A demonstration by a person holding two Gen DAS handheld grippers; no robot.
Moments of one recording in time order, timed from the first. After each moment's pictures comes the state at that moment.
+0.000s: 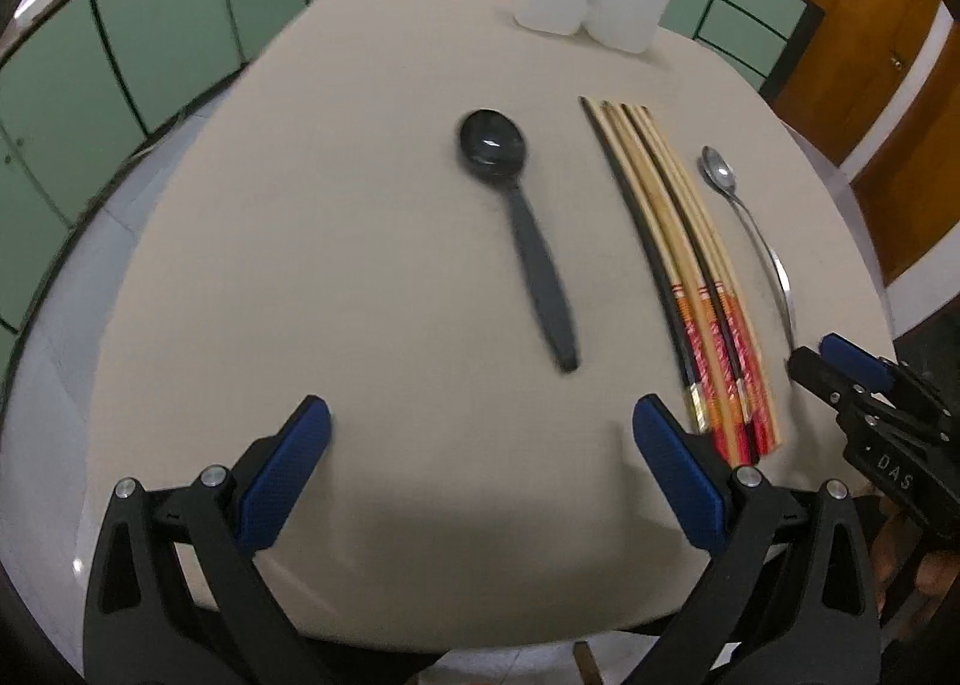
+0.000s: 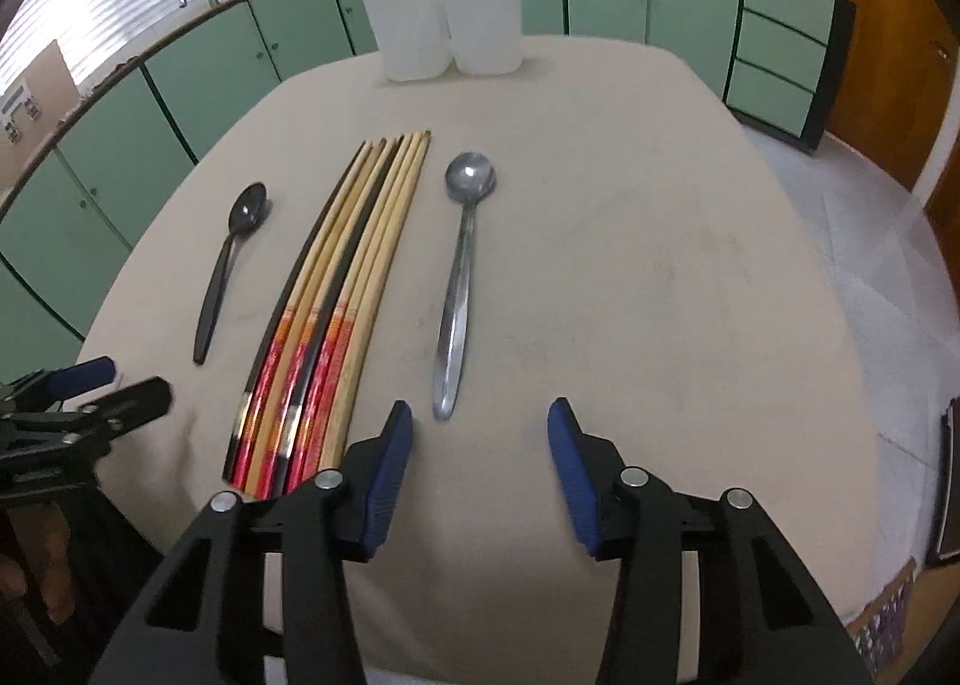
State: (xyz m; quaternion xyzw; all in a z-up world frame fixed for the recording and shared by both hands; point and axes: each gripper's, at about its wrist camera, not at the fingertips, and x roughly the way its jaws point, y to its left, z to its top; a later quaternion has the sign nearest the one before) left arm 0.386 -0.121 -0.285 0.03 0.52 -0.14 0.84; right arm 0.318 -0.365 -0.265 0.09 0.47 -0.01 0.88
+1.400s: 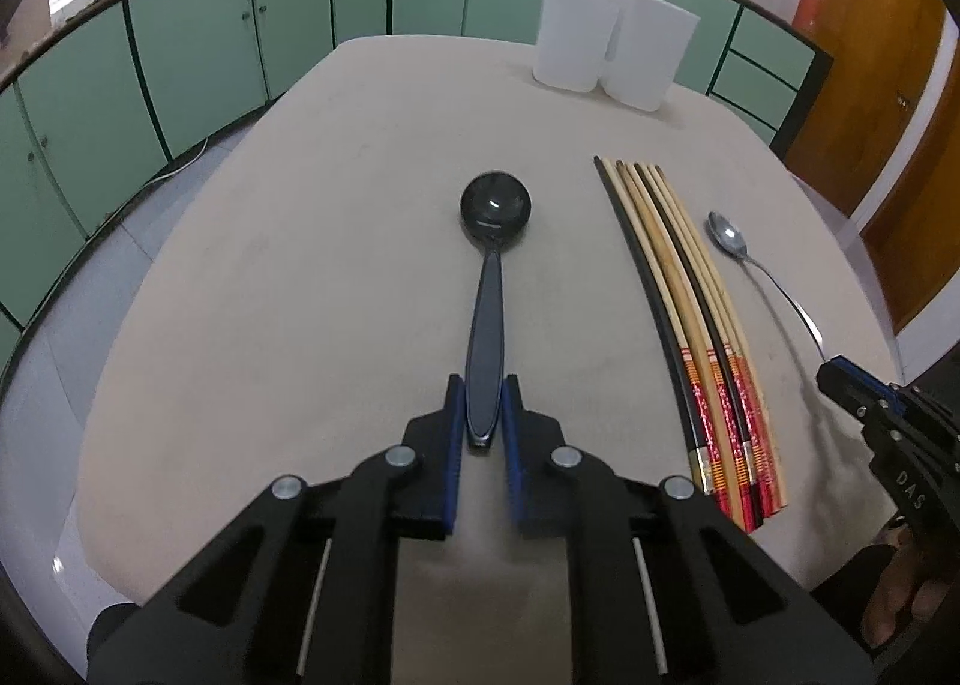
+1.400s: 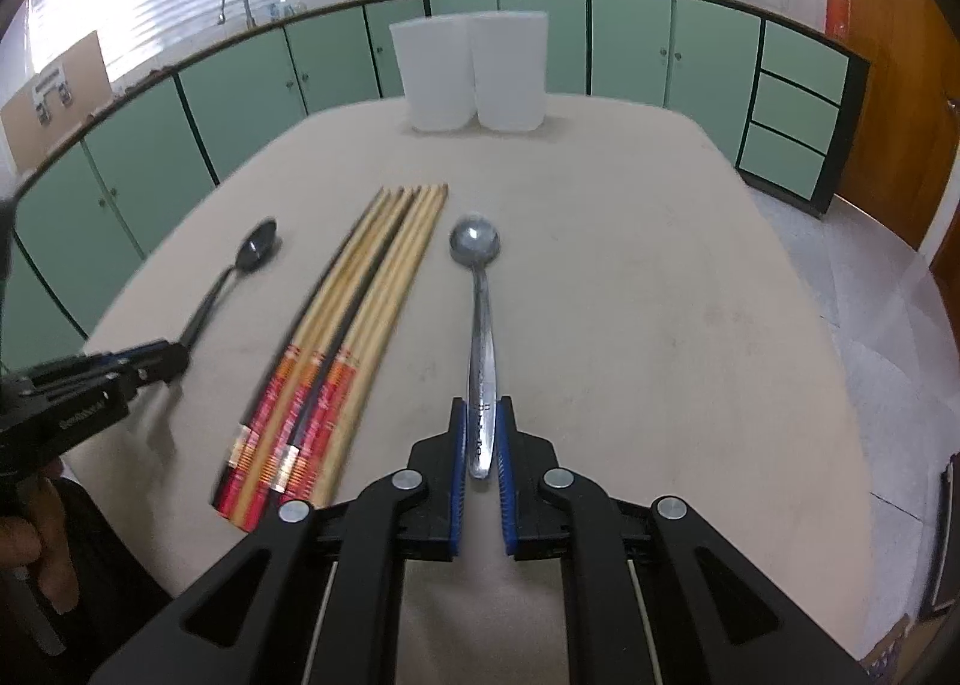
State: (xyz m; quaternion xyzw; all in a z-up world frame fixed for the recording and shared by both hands) left arm 0.387 -0.121 -0.273 0.00 0.46 -0.12 0.88; right arm 0.319 -0.364 -0.252 0.06 0.40 0.00 0.91
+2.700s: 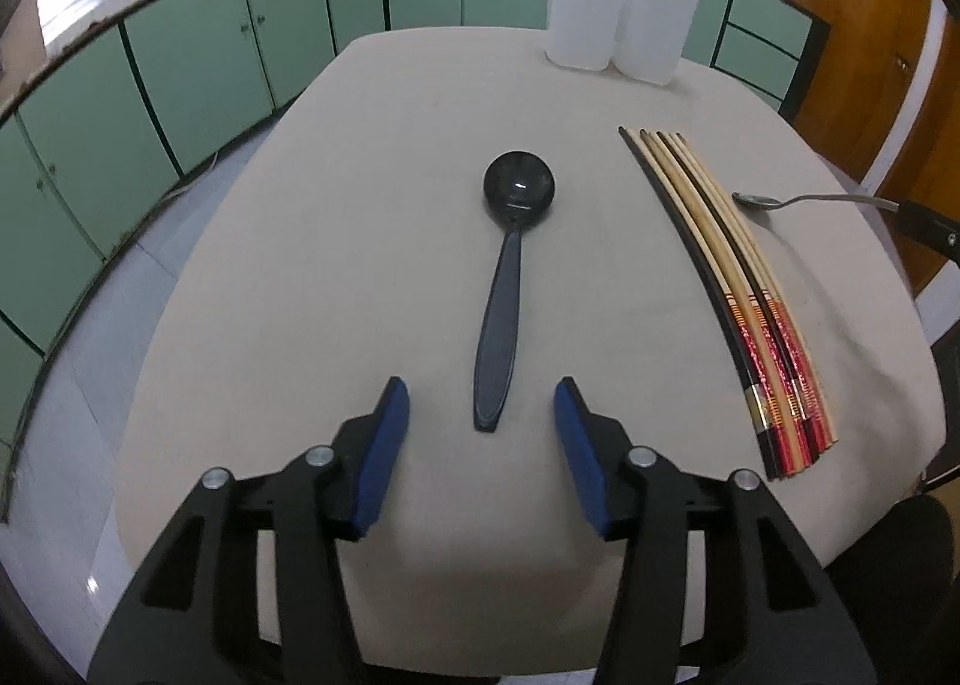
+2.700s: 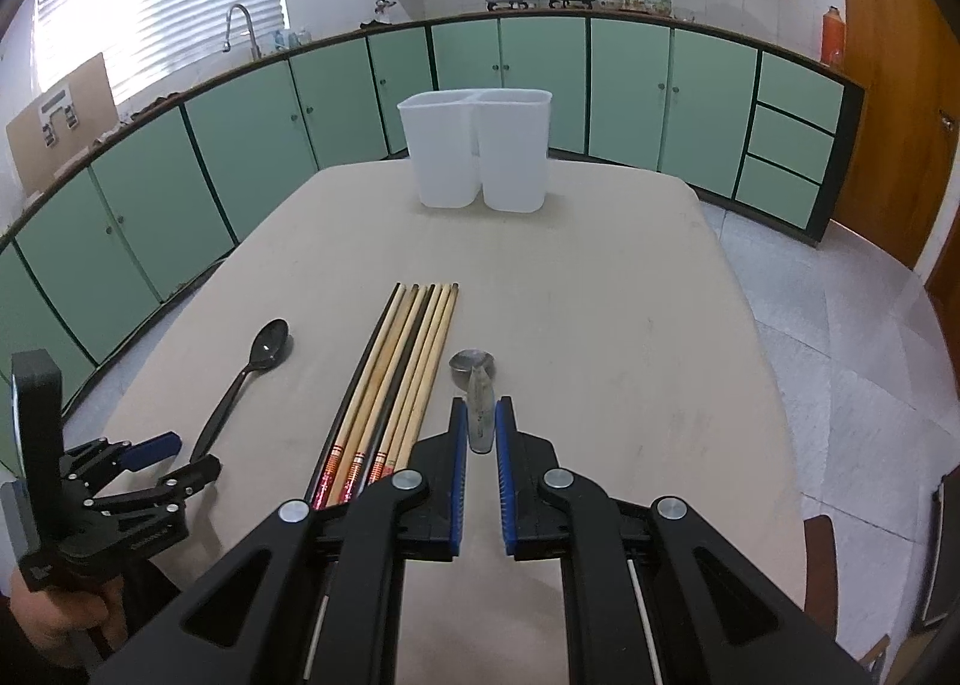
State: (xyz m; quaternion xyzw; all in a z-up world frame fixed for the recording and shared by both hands) left arm 0.379 -0.110 -0.286 0.05 0.46 -0.11 0.88; right arm 0.337 -0.368 -0.205 0.06 0.38 0.00 0.92
